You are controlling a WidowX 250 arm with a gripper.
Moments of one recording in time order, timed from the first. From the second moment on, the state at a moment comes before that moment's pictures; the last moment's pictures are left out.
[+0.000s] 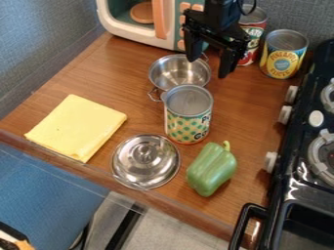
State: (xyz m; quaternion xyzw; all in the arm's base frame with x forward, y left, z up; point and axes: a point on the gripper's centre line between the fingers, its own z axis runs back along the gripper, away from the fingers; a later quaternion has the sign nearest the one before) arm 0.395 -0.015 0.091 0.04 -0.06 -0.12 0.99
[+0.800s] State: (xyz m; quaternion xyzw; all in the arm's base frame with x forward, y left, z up) arm 0.393 -0.007 0.119 0.01 -0.10 -0.10 0.99
